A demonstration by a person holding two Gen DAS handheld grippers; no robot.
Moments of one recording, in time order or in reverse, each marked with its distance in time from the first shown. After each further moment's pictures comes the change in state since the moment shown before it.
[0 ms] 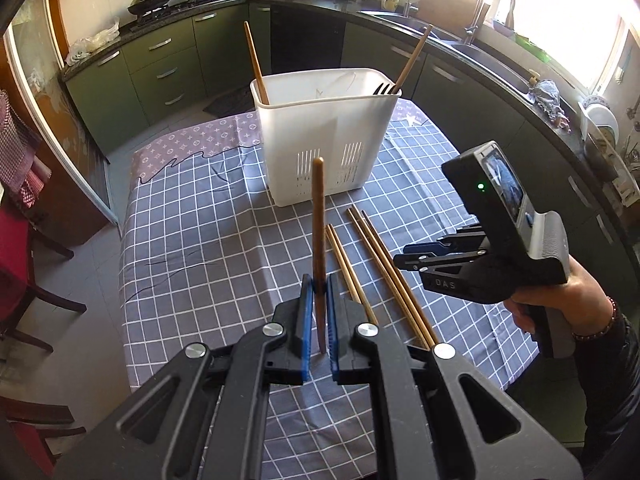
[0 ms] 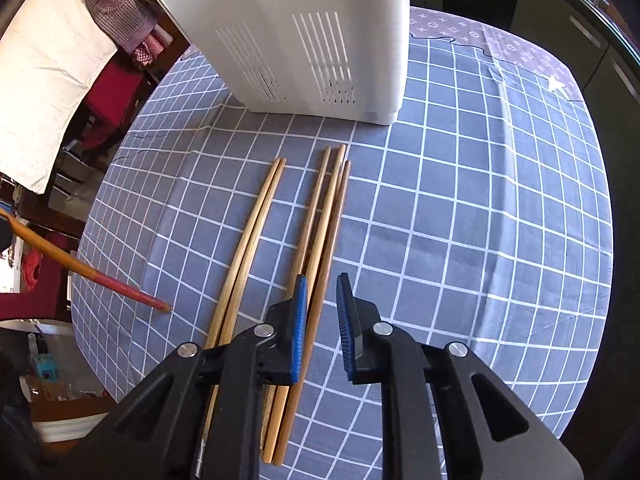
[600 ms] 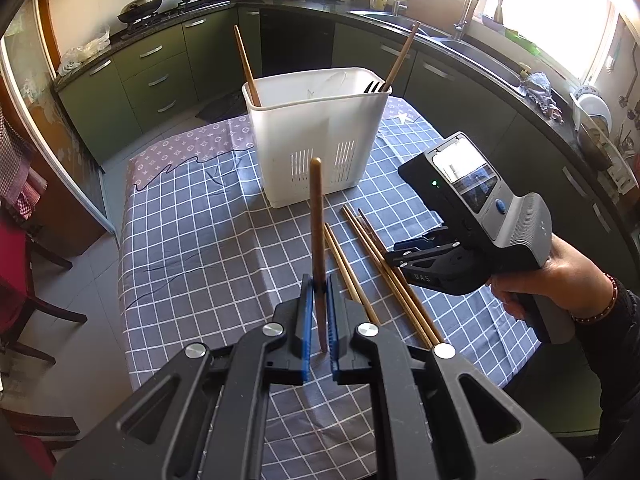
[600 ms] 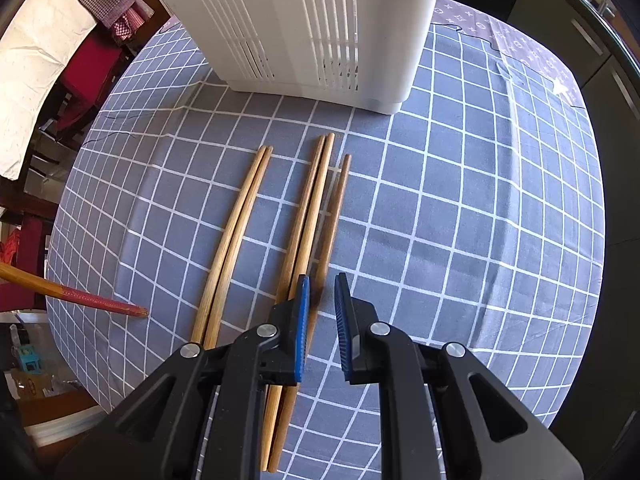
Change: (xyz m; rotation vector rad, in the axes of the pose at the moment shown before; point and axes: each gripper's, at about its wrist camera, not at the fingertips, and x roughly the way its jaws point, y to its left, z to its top) left arm -0.003 -0.004 -0.005 0.038 -0.008 -0.011; right arm 0.025 0.016 0.017 -0.019 0.075 -0.099
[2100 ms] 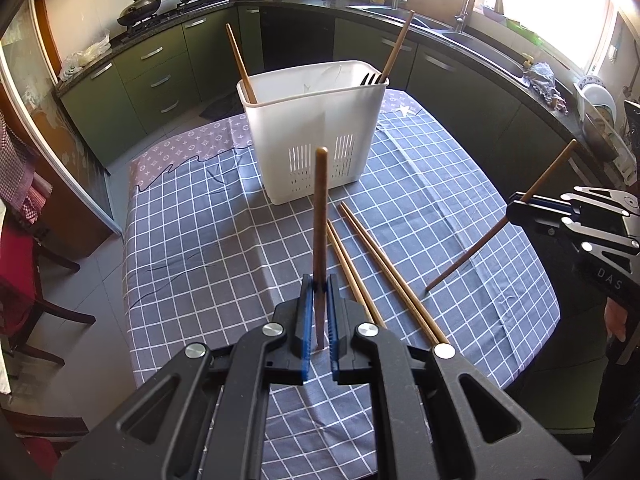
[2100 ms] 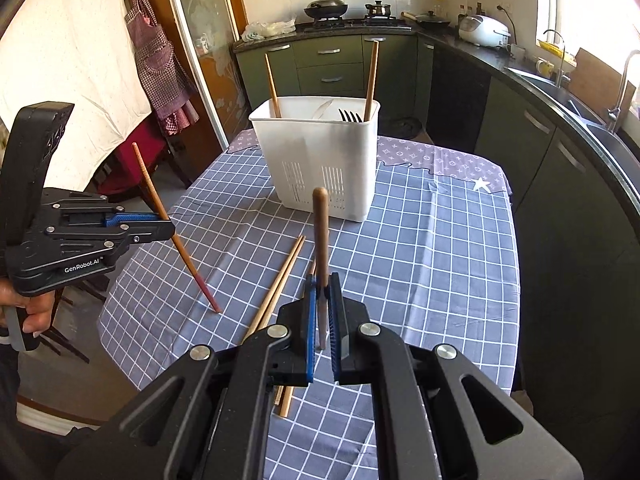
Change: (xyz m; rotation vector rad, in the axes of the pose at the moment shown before) left arm 0.002 -0.010 0.001 0.023 0.013 0.035; right arm -0.161 -0.008 -0.102 -0.038 -0.494 0.047
